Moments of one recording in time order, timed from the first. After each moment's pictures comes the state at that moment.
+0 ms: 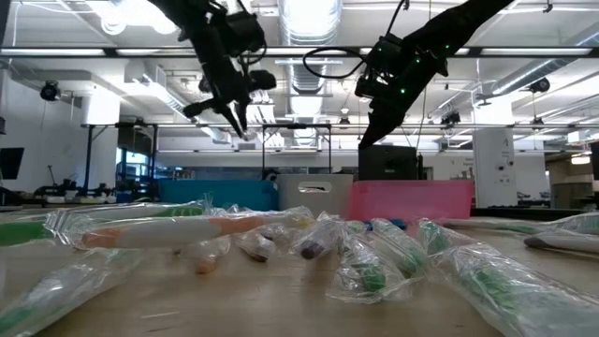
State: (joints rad) left arm 0.54 1.56 1.37 -0.74 -0.30 1.84; right arm -0.66 1.59 1.16 -0.41 -0.13 -0.39
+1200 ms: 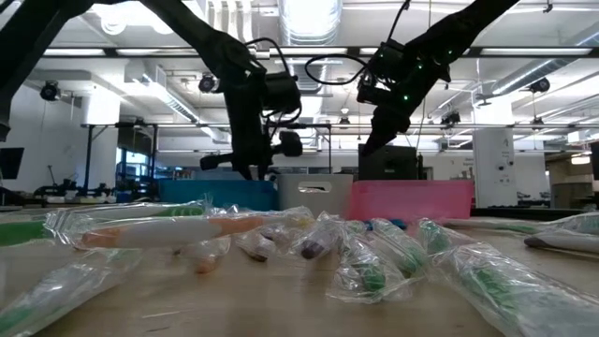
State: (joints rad) left arm 0.45 1.90 1.37 -0.65 -0.33 1.93; right arm -0.66 1.59 1.10 -0.38 -0.13 -0.45
